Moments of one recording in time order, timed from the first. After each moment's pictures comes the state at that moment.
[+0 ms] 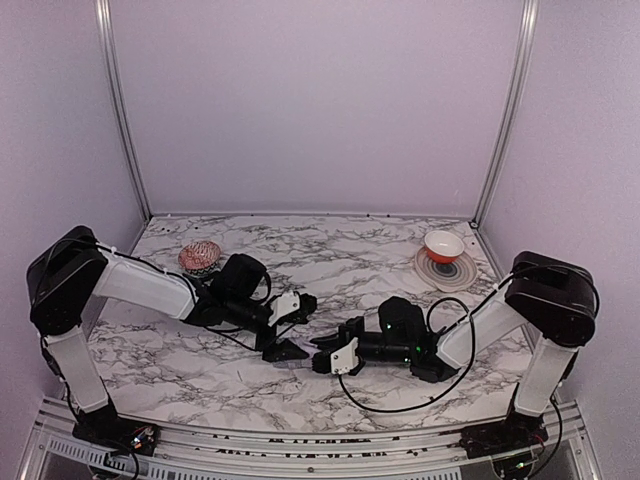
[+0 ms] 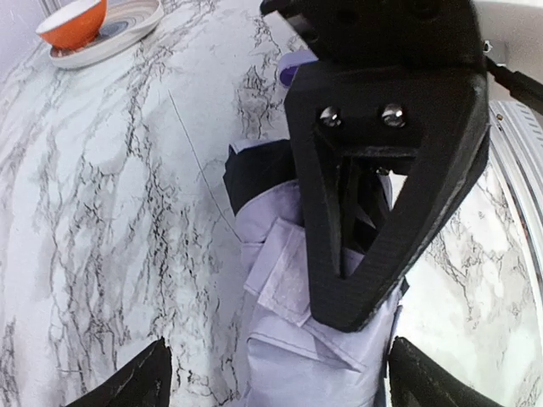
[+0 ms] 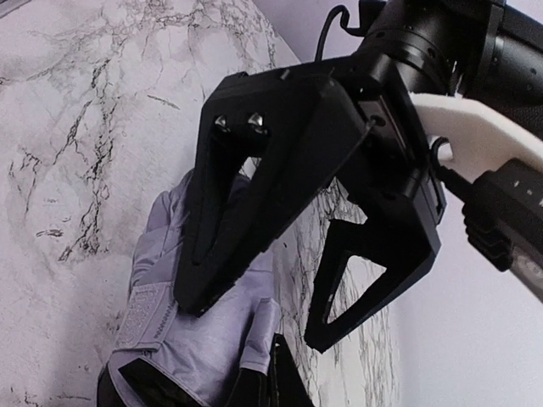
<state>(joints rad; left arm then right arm) -0.82 1.81 0.91 0.13 0.58 0.49 0.99 1.80 0.56 0.91 -0.24 -1.07</state>
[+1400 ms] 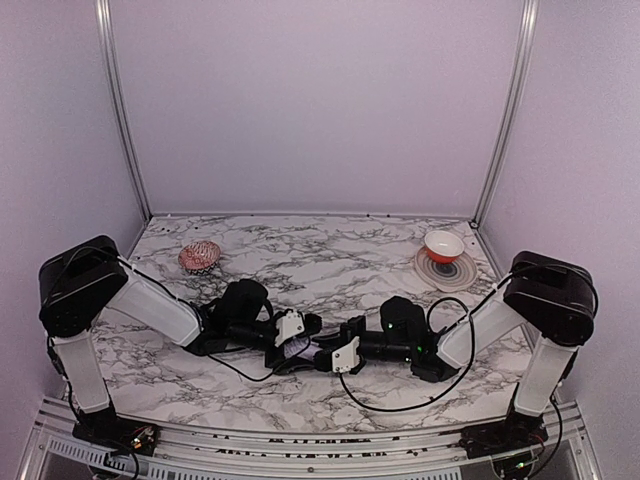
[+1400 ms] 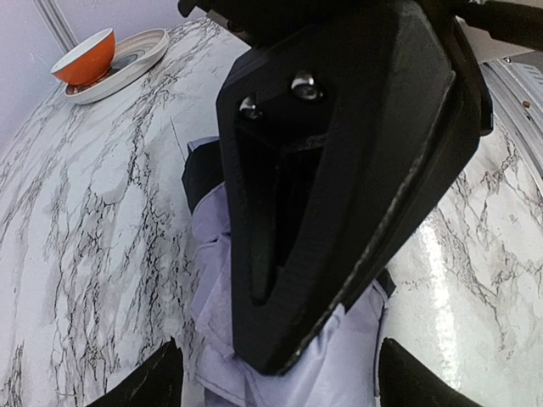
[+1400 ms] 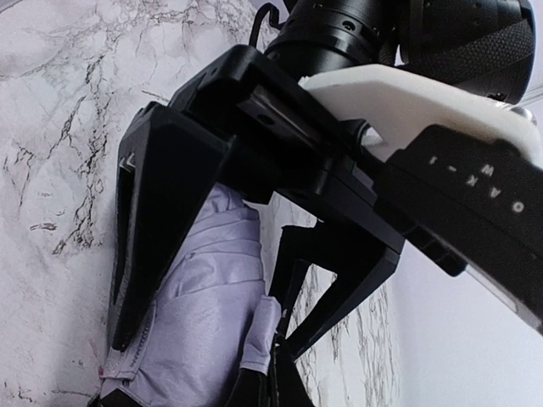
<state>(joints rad) -0.91 1.86 0.76 0.52 0.44 0.47 0.98 1.80 0.56 0.93 -0.24 -1.06</state>
